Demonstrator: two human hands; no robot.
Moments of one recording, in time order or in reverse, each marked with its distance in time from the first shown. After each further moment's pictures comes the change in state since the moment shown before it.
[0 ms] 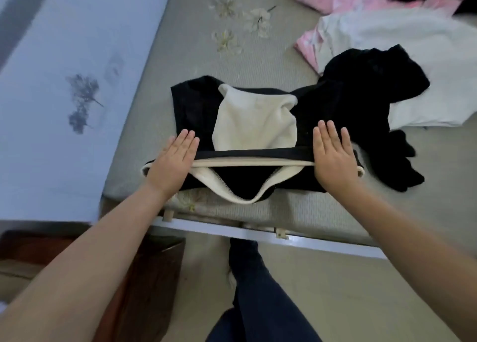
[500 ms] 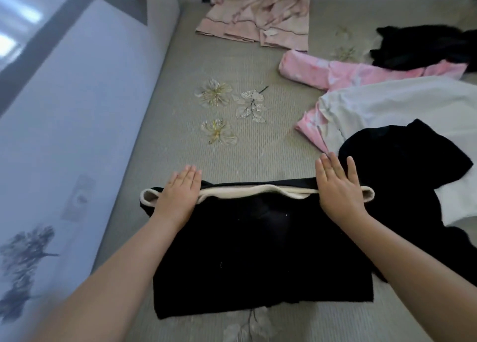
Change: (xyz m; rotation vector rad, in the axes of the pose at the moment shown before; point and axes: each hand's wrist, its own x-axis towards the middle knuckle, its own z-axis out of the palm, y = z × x) left_hand 0.255 -0.120 0.076 0.088 -0.231 -0.125; right_hand 0.242 0.050 0.090 -0.176 -0.168 0.165
